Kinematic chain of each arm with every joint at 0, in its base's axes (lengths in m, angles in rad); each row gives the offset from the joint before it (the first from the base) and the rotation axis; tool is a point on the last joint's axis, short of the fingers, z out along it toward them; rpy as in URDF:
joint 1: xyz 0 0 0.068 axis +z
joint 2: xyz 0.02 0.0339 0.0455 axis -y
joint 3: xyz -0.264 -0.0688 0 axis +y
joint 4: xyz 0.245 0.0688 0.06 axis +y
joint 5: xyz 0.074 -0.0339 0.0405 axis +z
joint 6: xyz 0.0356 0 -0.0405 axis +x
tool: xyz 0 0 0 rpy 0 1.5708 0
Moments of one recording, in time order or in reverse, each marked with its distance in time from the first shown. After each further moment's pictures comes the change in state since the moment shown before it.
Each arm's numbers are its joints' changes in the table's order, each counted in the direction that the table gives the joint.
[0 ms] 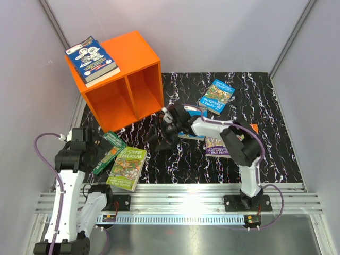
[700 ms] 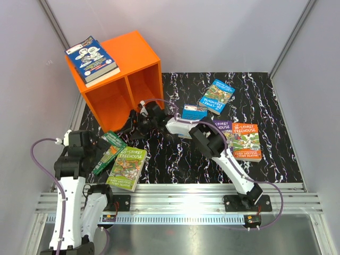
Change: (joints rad) left arm 0.053 0.079 0.082 -0.100 -0.005 -0.036; right arm 0.078 -0.585 -0.661 -0.299 -0.111 0.129
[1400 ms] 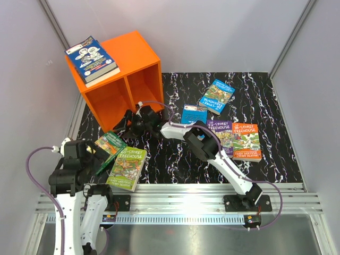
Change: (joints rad) left arm 0.001 0.135 -0.060 0.181 -0.006 0.061; right arm 0.069 -0.095 -0.077 -0.132 -0.195 0.117
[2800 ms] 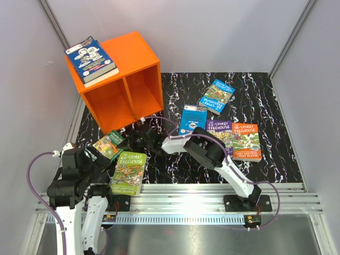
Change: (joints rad) left arm 0.000 0.112 0.001 0.066 -0.050 0.076; right arm 0.142 0.201 0.391 -0.146 -0.241 0.115
